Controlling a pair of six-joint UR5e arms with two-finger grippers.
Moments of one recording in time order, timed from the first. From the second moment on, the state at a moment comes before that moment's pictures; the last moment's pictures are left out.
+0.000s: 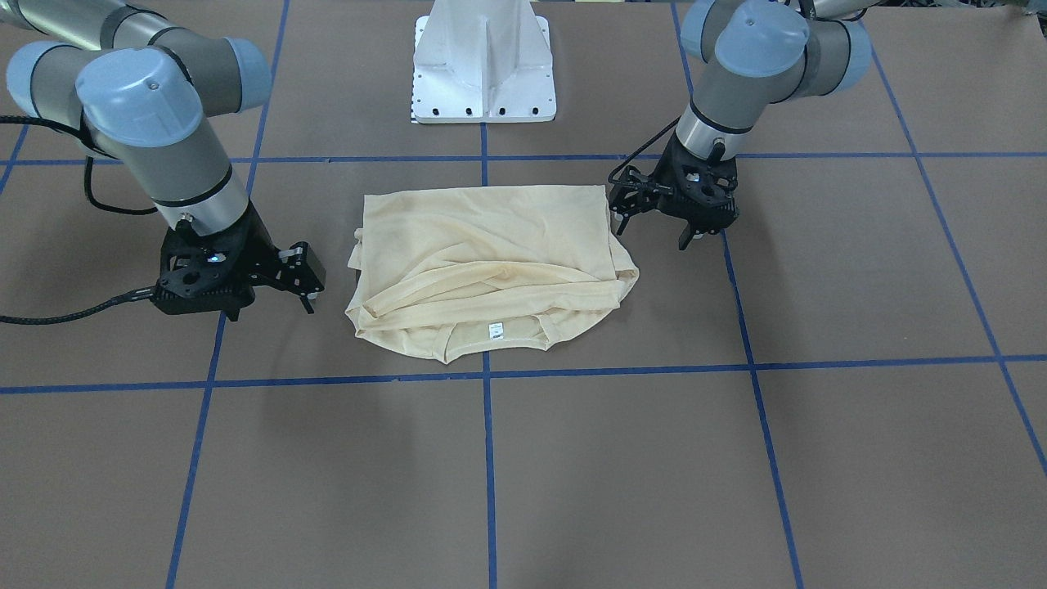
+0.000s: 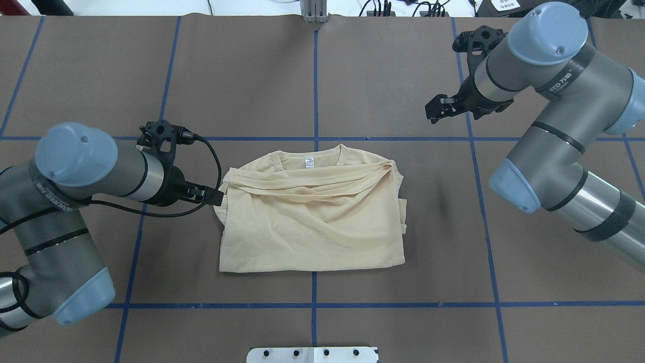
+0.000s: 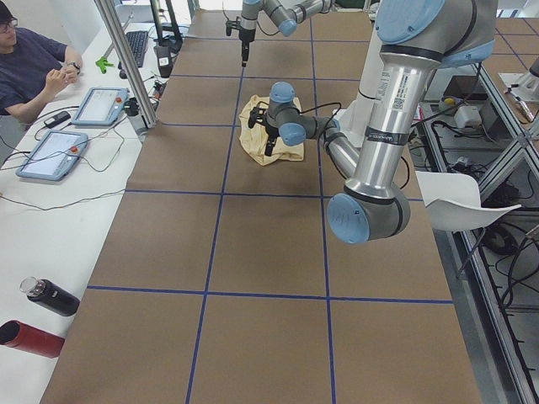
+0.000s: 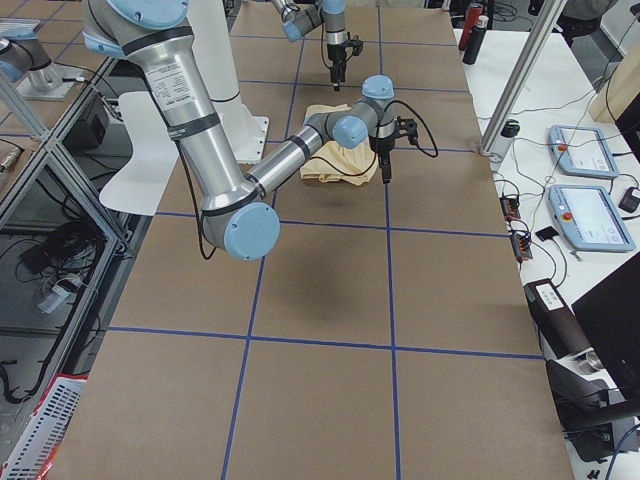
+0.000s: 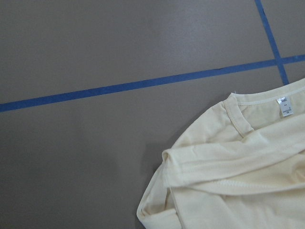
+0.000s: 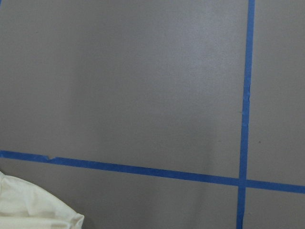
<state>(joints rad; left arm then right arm) -0.57 -1.83 -1.92 -1.96 -1.92 -1.03 0.87 -1.13 1.77 -1.49 1.98 0.84</state>
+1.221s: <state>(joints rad) -0.34 -1.81 -1.84 -2.10 -1.81 -1.23 0.87 -1.14 1.77 -1.48 1.98 0.83</state>
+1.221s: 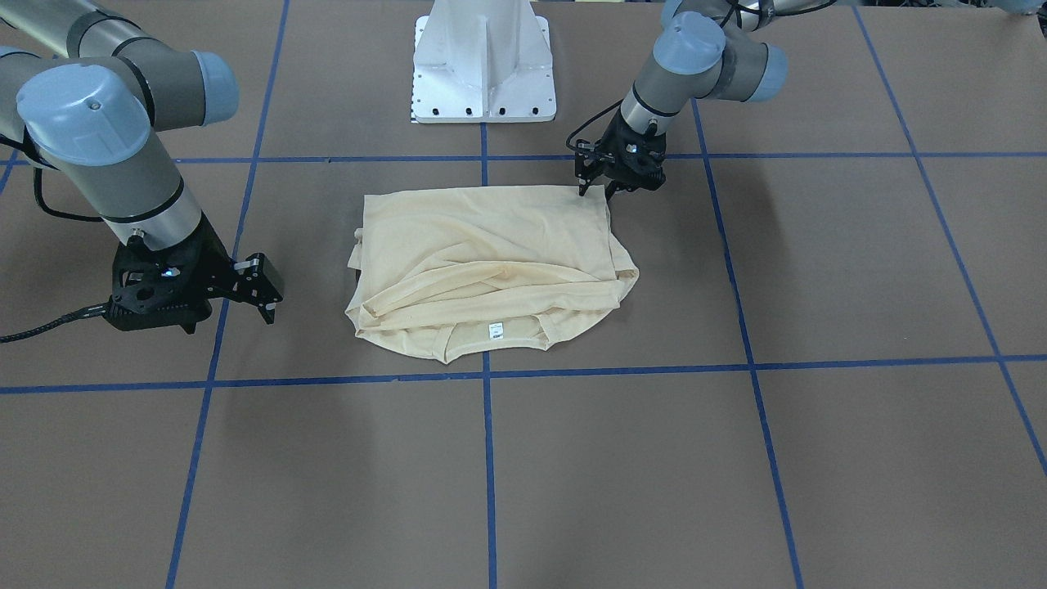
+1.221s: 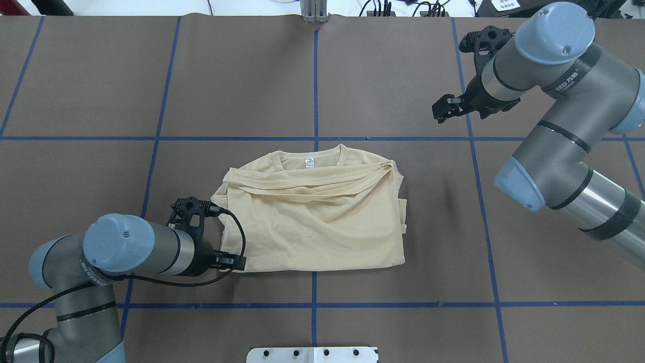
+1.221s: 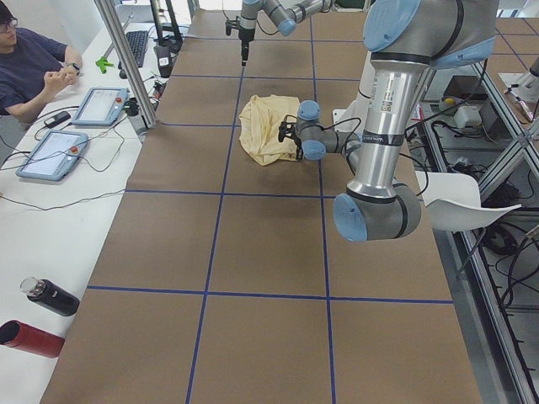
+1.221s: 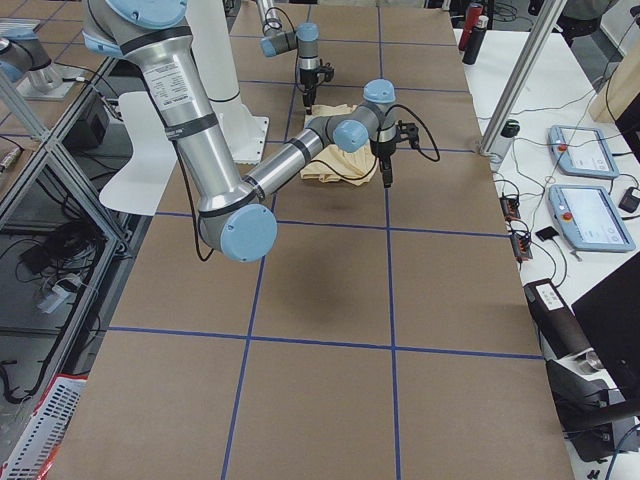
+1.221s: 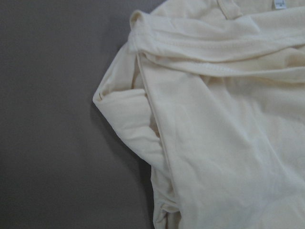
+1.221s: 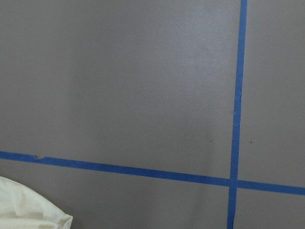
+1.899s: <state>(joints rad) -0.36 -1.79 -1.87 -2.09 -1.81 -1.22 0.87 -1.14 1.76 -1.48 1.98 0.83</state>
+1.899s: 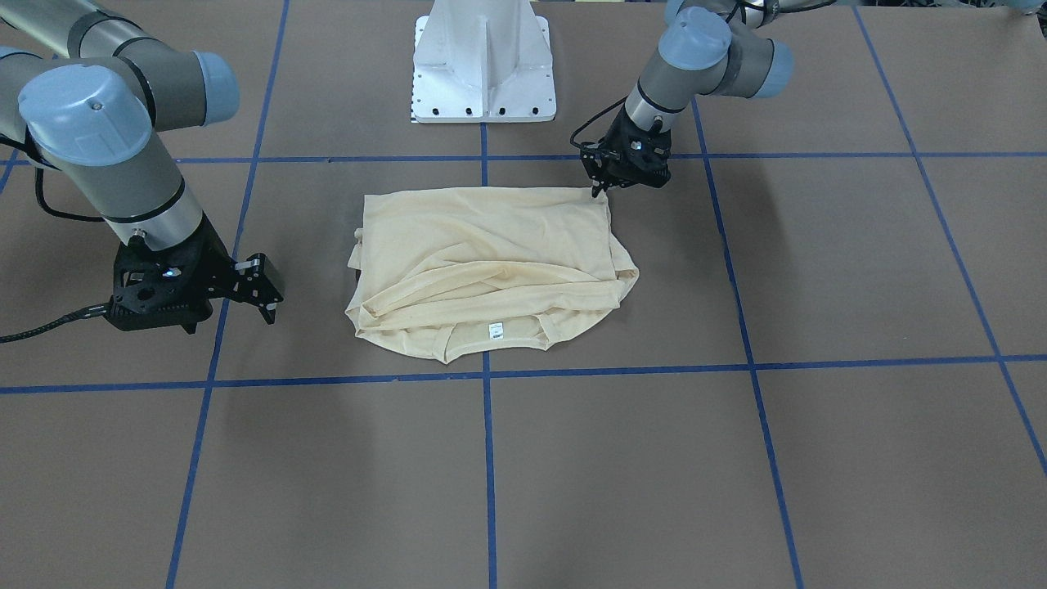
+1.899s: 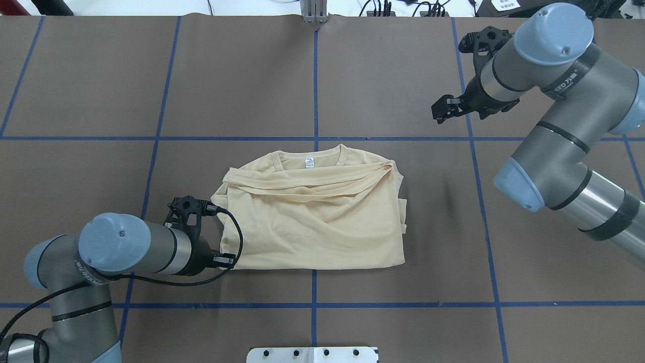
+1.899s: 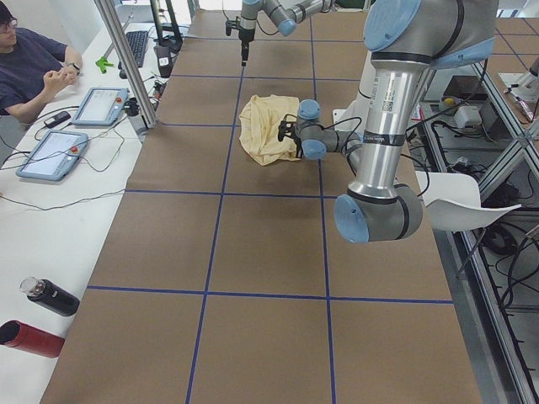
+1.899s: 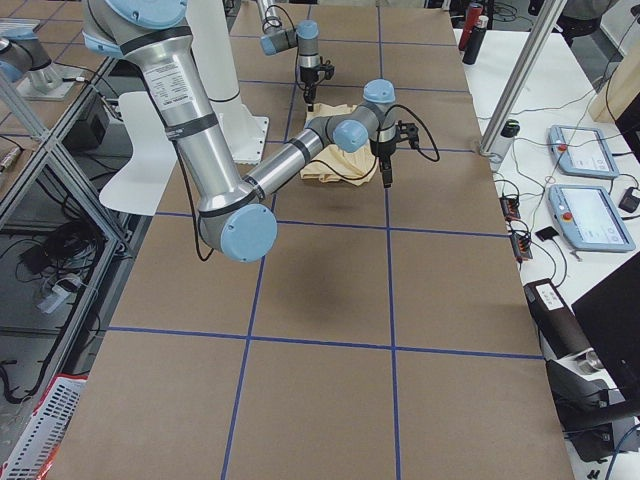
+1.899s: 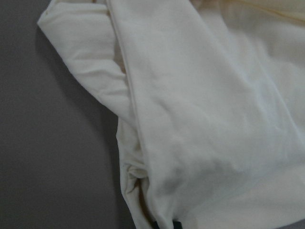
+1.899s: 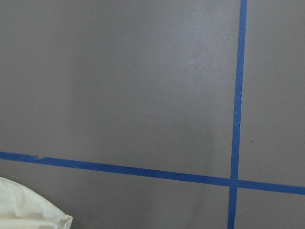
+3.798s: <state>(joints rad) -0.92 -2.28 -1.15 -2.11 -1.83 -0.59 0.85 -1.13 1.75 -1.48 1.98 0.85</state>
